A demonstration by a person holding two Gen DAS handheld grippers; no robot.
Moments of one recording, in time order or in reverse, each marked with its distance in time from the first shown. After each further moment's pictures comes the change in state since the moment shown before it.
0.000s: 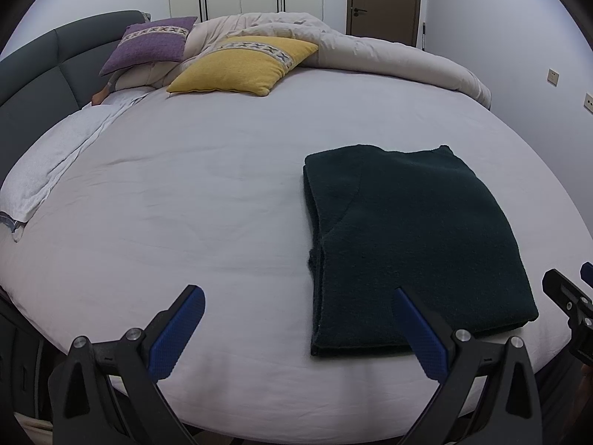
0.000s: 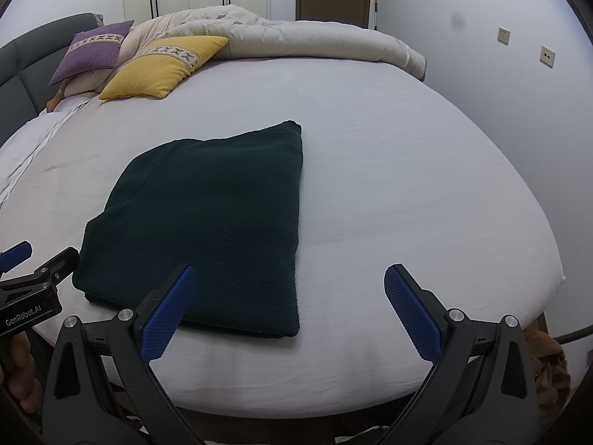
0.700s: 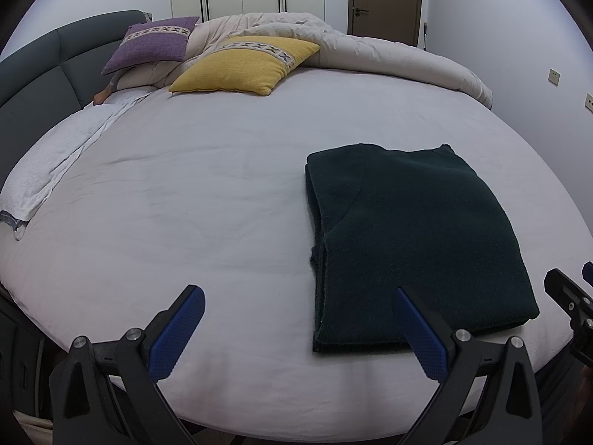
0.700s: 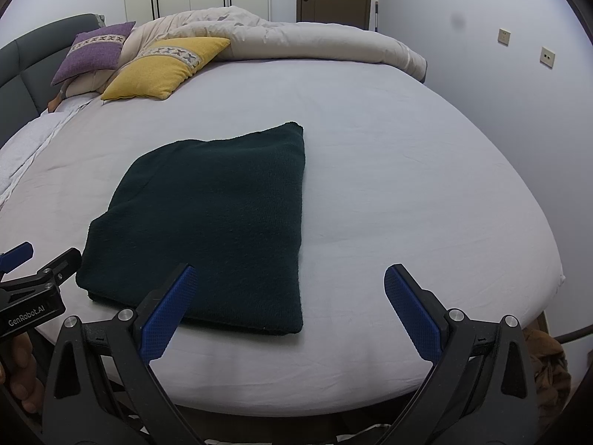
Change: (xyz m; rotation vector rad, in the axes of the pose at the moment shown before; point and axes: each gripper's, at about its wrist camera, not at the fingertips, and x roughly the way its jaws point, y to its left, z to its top) left arm -0.001 -0.002 -0.001 -0.007 0.001 0.006; right arm 0.000 0.007 0.001 -0.002 -0.004 0.000
